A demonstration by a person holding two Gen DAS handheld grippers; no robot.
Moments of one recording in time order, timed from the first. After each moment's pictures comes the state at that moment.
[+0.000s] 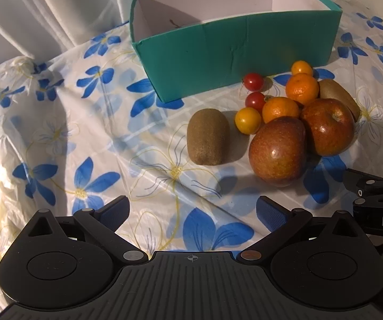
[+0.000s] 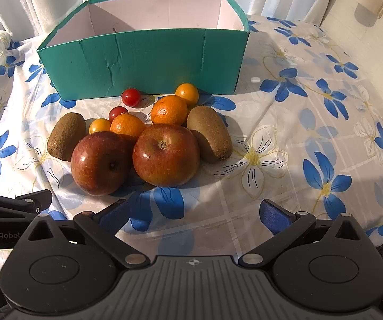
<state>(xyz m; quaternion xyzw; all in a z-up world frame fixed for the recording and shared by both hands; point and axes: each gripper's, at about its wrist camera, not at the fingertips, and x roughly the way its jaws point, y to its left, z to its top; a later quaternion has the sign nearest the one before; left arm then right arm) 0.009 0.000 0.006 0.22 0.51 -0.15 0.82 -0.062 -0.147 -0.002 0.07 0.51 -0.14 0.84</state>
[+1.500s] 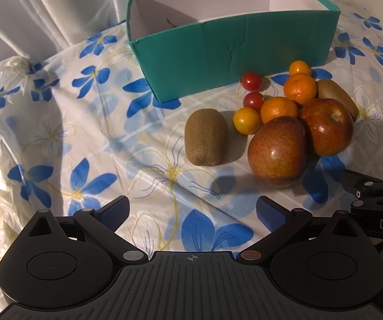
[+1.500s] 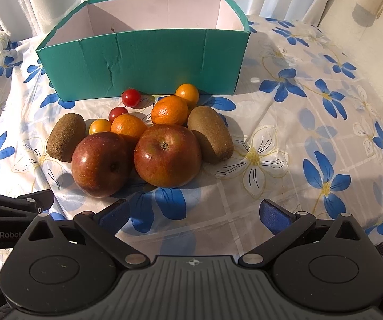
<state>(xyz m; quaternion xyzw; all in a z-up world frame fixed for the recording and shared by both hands) 0.010 0.000 0.001 0.22 0.51 -0.16 0.81 -0.062 -0.143 -0.004 0.07 0.51 -0.15 0.84</state>
